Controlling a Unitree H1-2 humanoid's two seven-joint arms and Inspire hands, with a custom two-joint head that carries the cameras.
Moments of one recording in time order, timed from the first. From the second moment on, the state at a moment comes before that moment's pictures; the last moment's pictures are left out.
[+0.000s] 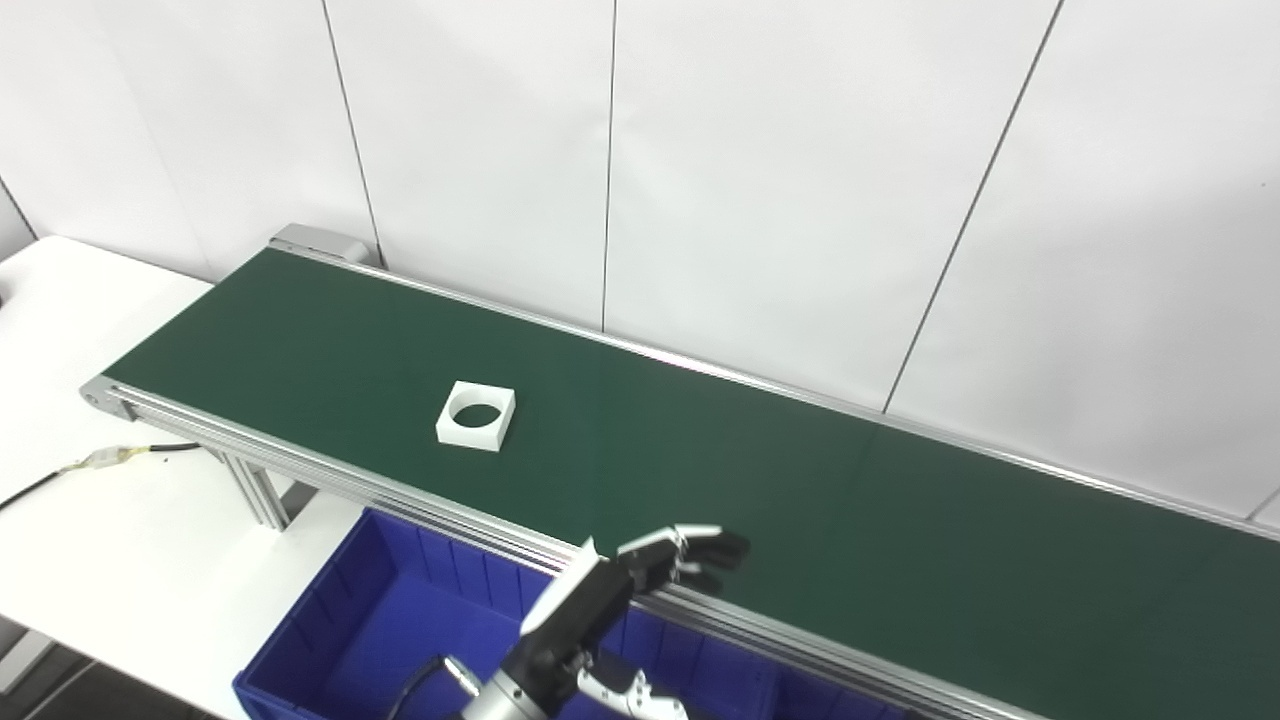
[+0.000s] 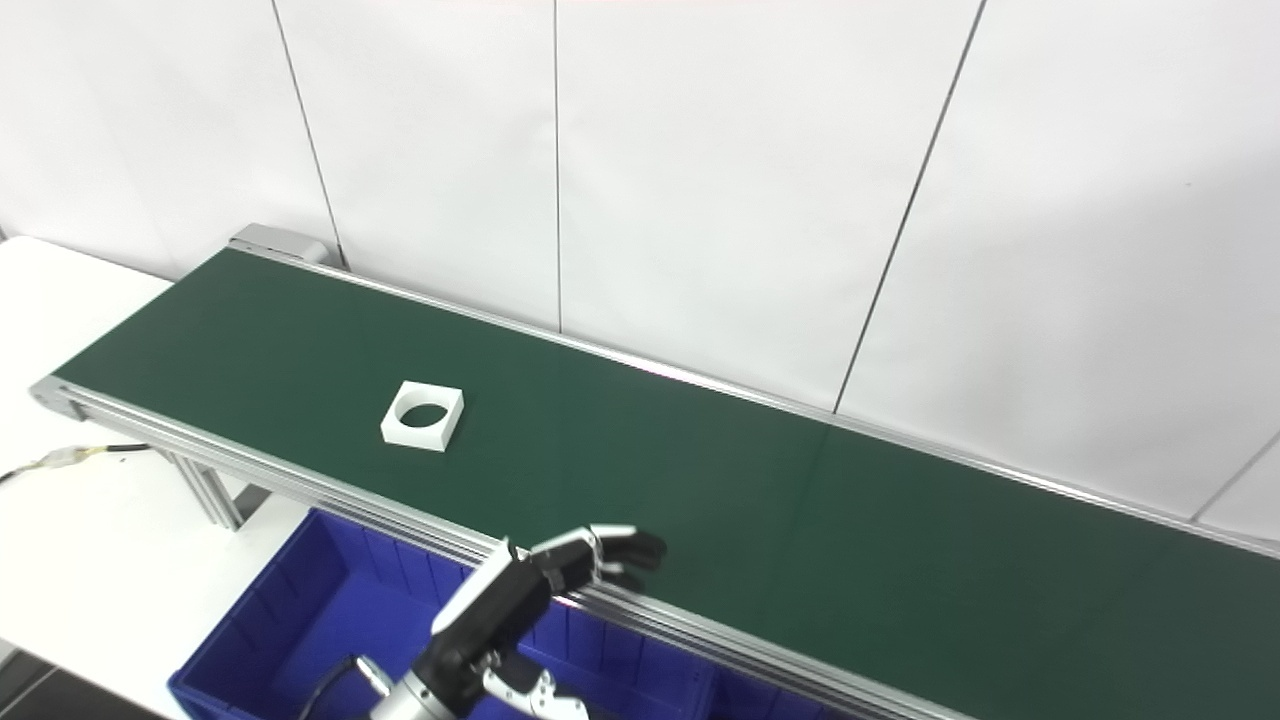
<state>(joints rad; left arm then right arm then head) 0.13 0.07 -0.17 -0.09 0.07 -0.41 -0.22 0.32 -0.10 0.13 0.05 -0.10 -0.41 0.07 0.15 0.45</state>
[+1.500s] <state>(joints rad) -0.22 0.24 -0.02 0.07 0.58 -0.05 -0.01 0.32 -0.11 0.15 0.05 -0.10 -0.41 0.03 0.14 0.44</state>
